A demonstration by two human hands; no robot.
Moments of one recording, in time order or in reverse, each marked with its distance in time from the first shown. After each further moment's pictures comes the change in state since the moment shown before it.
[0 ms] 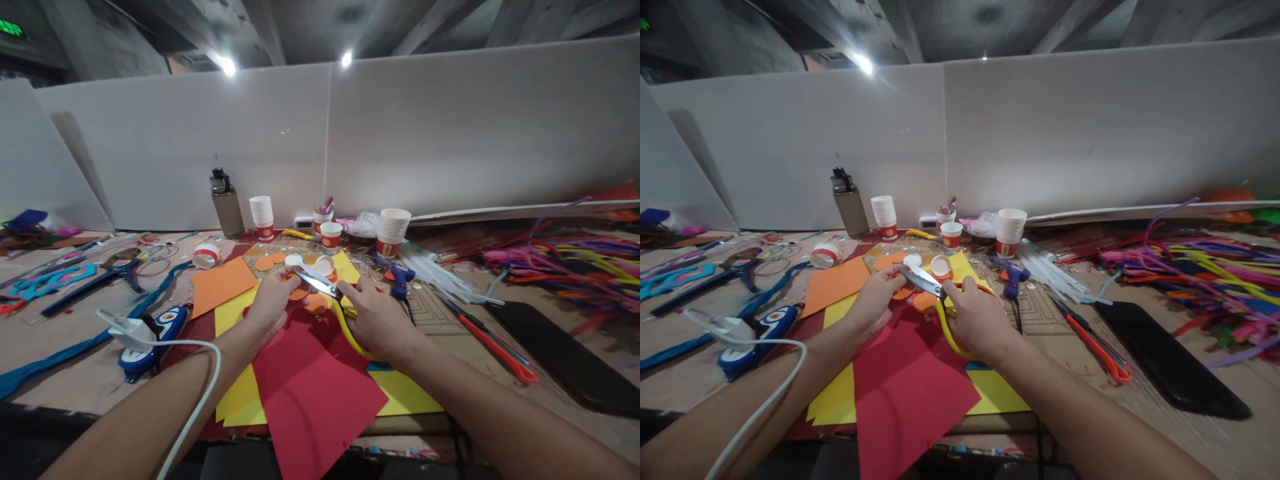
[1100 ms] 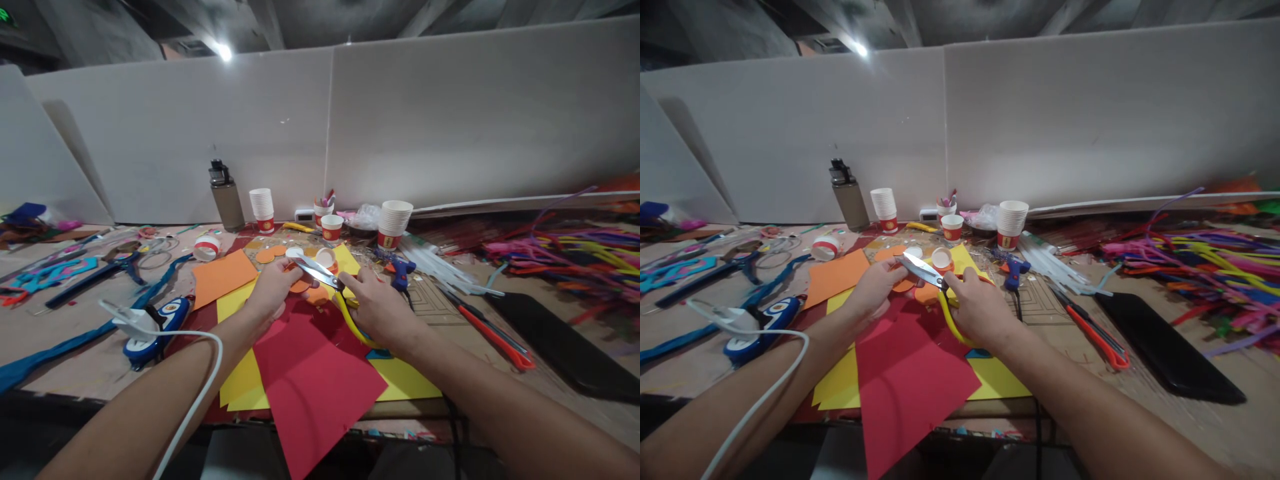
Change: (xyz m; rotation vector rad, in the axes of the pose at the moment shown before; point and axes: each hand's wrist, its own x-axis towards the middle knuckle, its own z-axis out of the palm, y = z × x) left_hand -0.001 0.009 0.000 0.130 -0.059 0.017; right_hand 0.001 0.005 0.002 0.014 0.005 -0.042
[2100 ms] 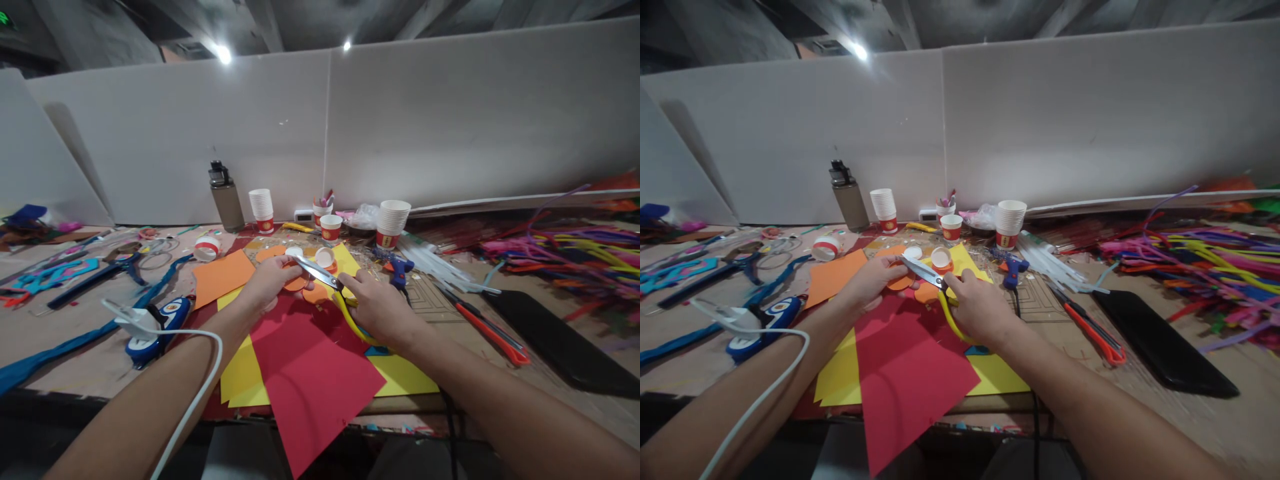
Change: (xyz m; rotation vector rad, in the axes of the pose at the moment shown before) left_hand 0.005 0.011 -0.014 0.074 -0.128 -0.100; right_hand 0.000 0.001 0.000 -0.018 0.000 -0.008
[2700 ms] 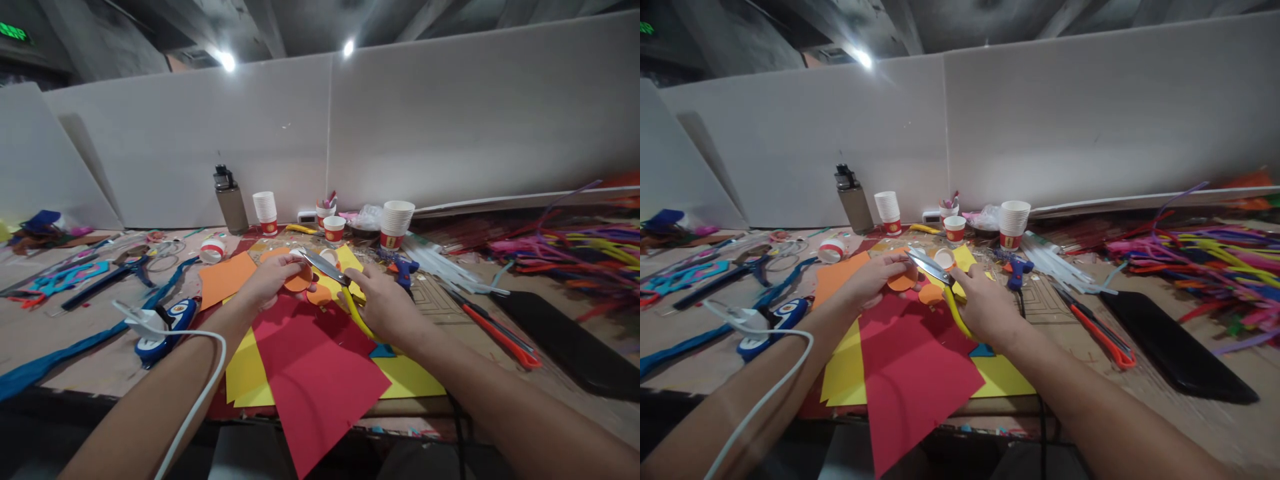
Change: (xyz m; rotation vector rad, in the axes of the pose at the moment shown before) left_hand 0.000 0.011 -0.006 0.009 -0.057 -0.060; right_hand 0.001 0.006 0.011 0.209 0.175 0.023
